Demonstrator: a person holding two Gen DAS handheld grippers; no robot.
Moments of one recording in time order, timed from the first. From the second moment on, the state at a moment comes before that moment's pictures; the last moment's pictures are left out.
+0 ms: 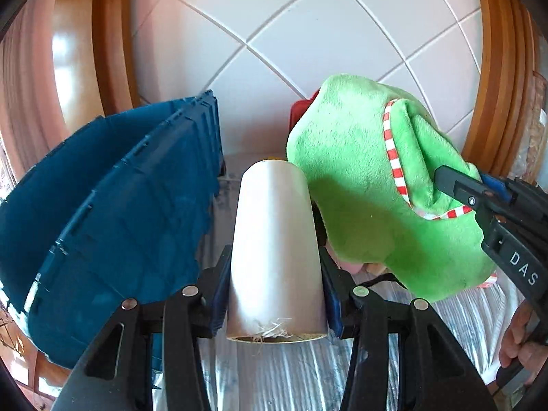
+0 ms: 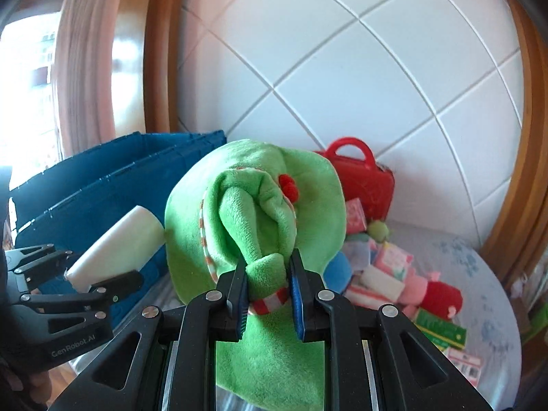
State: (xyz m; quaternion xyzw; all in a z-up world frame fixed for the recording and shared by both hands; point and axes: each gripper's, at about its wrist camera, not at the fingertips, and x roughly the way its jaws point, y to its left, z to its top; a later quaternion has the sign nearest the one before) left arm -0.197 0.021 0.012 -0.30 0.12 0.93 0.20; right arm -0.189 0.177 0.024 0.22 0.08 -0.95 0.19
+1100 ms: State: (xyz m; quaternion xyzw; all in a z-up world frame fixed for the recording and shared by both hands) left arm -0.514 -0.272 0.044 -0.50 0.16 0.84 0.16; right arm -0.298 -0.265 0.007 0.45 0.09 -0.86 0.22
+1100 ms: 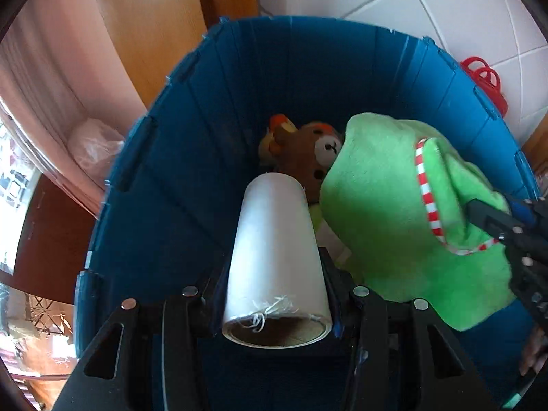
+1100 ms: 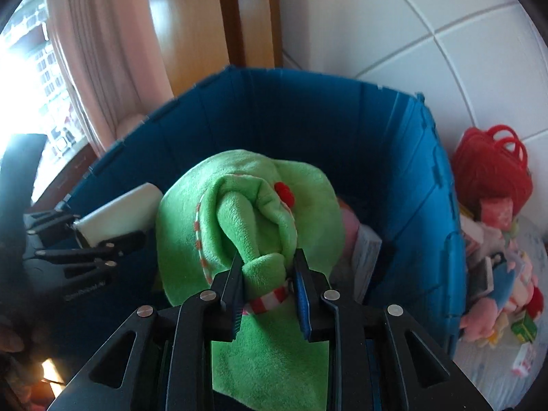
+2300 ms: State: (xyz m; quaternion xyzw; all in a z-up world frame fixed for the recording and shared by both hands) left arm -0.474 -0.270 0.066 -0.44 0.15 0.86 0.20; right arm -0.262 -0.242 0.034 0.44 0.11 -0.87 0.22
